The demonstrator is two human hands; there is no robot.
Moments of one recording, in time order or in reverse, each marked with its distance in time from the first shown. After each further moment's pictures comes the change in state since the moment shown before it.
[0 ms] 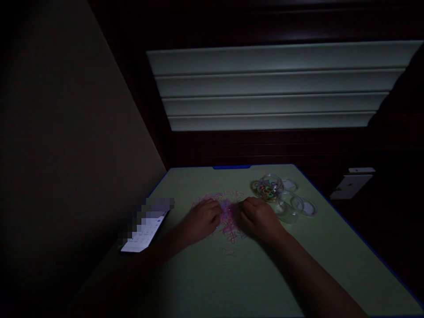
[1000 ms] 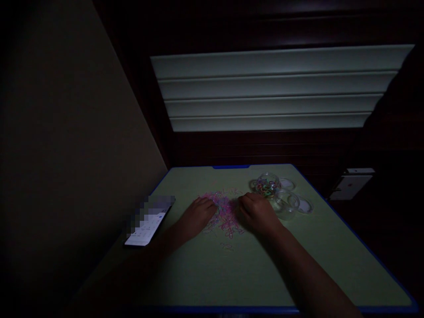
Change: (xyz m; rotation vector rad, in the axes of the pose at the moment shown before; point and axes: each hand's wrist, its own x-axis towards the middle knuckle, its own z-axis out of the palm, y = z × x) left_hand -0.009 -0.010 0.009 0.209 -0.055 0.002; right_hand 0.002 0.004 0.000 -0.089 0.013 0.020
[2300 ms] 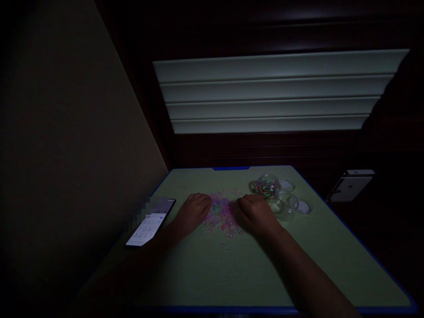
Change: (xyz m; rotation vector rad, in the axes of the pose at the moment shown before) left_hand -0.002 -0.012 -0.010 -0.033 0.130 -0.085; right_hand 0.000 -0.006 -0.005 -0.033 -0.019 -0.020
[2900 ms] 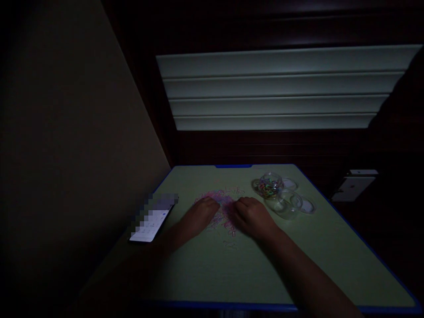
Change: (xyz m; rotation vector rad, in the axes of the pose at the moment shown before) left_hand -0.003 0.008 0.019 -0.105 -0.067 0.067; right_hand 0.001 -0.018 0.009 -0.037 -0.079 -0.078
